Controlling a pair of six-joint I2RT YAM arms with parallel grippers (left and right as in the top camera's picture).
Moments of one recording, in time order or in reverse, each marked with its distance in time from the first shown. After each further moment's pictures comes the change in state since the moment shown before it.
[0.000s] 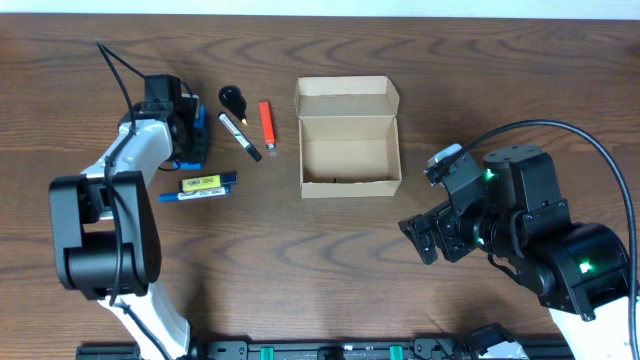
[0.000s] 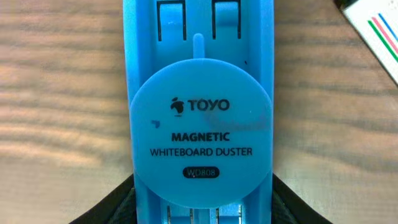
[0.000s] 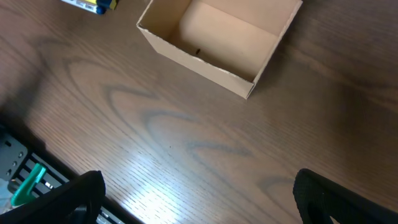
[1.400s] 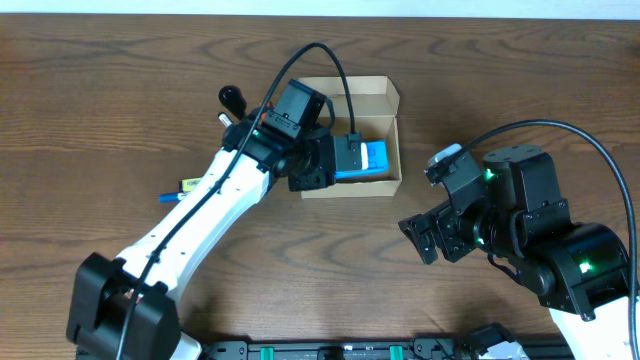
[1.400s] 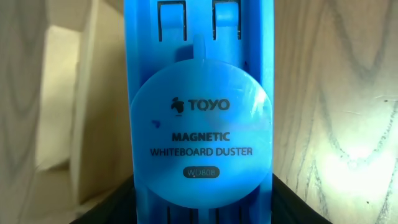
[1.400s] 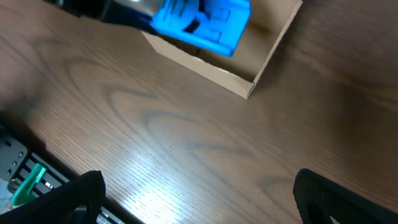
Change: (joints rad) left arm -0.615 -0.277 0.103 -0.214 0.340 0.845; right arm 0.000 0.000 0.000 0.000 0.000 0.000
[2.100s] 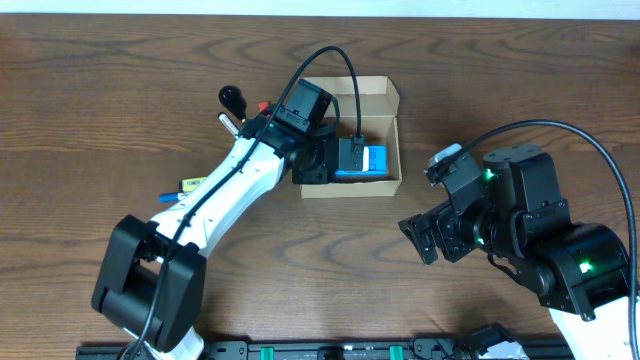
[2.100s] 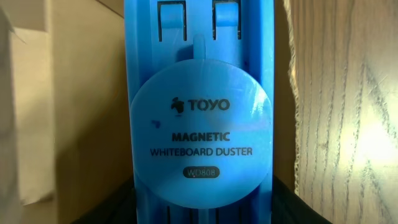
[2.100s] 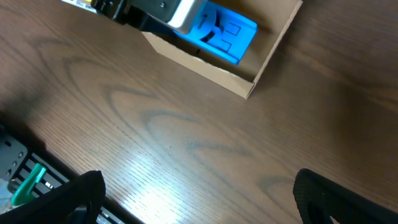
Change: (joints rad) left arm 0.011 0.138 0.000 0.101 -0.021 0.119; right arm 0.000 0.000 0.000 0.000 0.000 0.000
